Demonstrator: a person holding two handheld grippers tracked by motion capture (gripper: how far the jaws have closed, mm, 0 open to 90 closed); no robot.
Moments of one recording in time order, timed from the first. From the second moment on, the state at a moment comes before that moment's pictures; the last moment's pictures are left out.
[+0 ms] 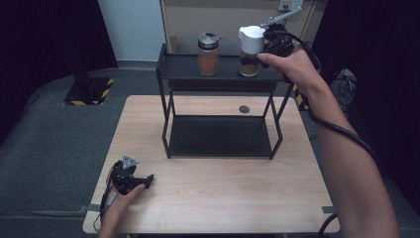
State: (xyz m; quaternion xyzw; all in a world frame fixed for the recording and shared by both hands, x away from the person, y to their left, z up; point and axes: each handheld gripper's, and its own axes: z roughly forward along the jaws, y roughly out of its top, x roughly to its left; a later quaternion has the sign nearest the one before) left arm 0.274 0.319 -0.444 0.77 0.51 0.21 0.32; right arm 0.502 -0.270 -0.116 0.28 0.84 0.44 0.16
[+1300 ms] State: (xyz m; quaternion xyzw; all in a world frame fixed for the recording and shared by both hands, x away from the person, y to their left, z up) left arm 0.274 0.319 -0.444 0.77 0.51 0.21 0.32; right arm 0.412 -0.277 -0.089 0.23 0.87 0.37 0.23
